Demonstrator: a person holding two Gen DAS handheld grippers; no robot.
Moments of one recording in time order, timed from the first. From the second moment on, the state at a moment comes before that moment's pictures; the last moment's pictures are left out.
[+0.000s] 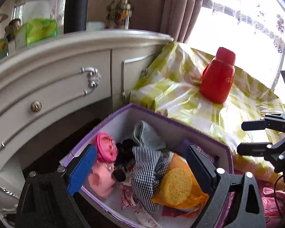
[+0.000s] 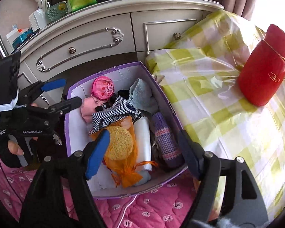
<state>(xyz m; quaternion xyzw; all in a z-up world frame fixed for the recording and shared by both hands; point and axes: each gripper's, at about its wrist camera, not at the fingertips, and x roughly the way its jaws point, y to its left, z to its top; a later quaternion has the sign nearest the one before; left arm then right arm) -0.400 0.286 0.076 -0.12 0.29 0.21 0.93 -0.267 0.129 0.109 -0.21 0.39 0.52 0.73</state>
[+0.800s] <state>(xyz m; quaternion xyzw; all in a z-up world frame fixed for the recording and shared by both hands) -0.386 0.271 0.038 -0.16 0.43 0.28 0.84 -0.297 0.134 0.069 -0.27 0.46 0.46 0.71</state>
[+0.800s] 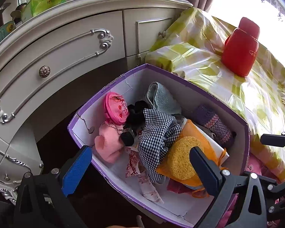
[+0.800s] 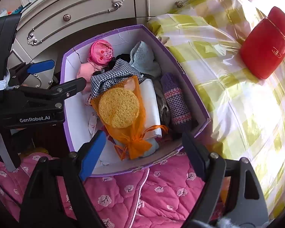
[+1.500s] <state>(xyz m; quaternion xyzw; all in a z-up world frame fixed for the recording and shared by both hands) -0.383 0.271 0.037 -0.15 0.43 0.28 0.84 -0.298 0.136 0.061 -0.27 0.47 0.46 0.70</state>
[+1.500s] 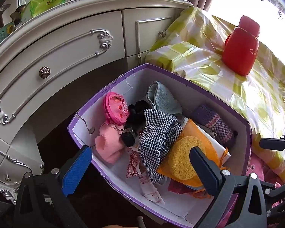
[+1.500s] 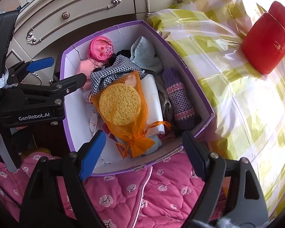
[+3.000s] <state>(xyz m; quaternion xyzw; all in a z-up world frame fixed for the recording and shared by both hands) -0.383 0.271 0.032 -0.15 0.44 0.28 0.84 -0.298 0.137 0.056 -0.27 0.48 0.46 0.70</state>
